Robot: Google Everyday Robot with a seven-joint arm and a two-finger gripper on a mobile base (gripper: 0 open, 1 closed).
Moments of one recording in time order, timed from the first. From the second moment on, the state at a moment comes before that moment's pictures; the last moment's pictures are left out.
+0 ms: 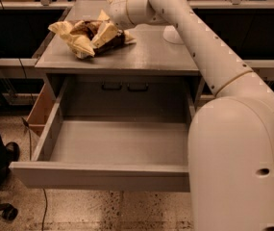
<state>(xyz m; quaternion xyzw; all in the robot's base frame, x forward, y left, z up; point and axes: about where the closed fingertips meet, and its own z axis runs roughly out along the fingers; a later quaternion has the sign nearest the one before) 0.812 0.122 0.951 -0.61 0.52 0.14 0.57</state>
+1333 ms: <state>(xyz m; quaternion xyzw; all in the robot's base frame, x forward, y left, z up) 0.662 -0.034 0.913 -0.67 0.52 0.15 0.51</state>
